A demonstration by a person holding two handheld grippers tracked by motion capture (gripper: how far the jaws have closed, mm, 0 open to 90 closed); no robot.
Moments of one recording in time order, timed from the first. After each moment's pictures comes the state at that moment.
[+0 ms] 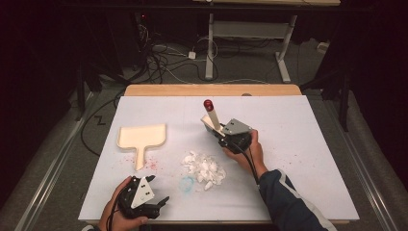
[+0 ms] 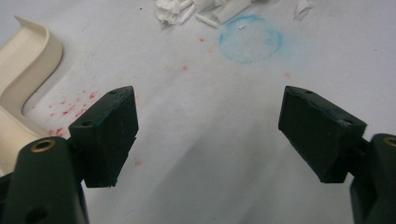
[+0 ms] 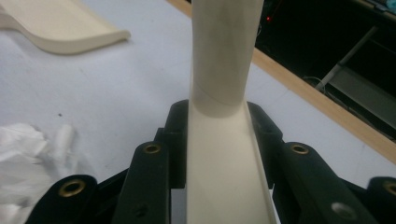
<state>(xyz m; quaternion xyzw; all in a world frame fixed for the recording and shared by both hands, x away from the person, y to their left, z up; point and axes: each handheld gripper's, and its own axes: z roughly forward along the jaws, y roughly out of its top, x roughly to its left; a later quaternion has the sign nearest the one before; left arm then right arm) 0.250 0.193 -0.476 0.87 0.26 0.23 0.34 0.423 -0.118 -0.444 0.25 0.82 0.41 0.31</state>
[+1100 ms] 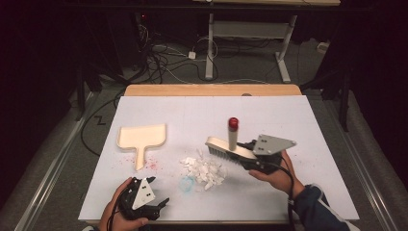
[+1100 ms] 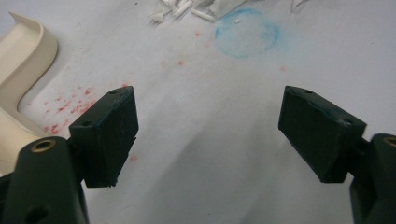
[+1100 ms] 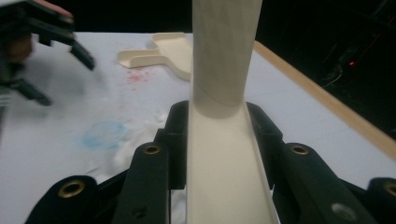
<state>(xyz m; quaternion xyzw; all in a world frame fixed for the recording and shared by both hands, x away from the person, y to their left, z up) 0.248 0.191 -0.477 0.88 0.26 0.22 0.33 0.343 -0.187 -0.393 0.13 0.83 0.50 0.19</state>
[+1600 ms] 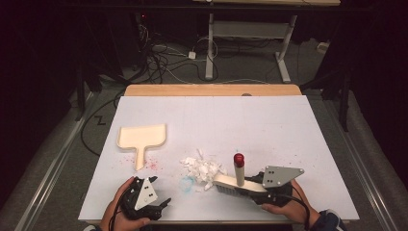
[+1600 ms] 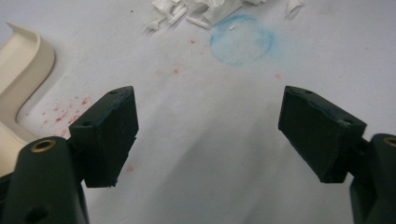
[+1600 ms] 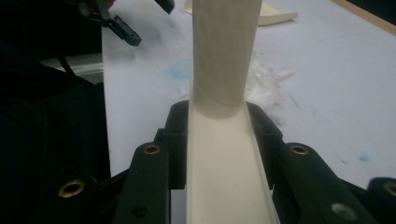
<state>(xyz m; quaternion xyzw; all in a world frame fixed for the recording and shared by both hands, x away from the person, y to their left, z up) 0.249 0.186 -0.475 0.88 0.25 0.23 0.33 0.287 -0.205 -0.428 0.12 0.87 0.47 0.10</state>
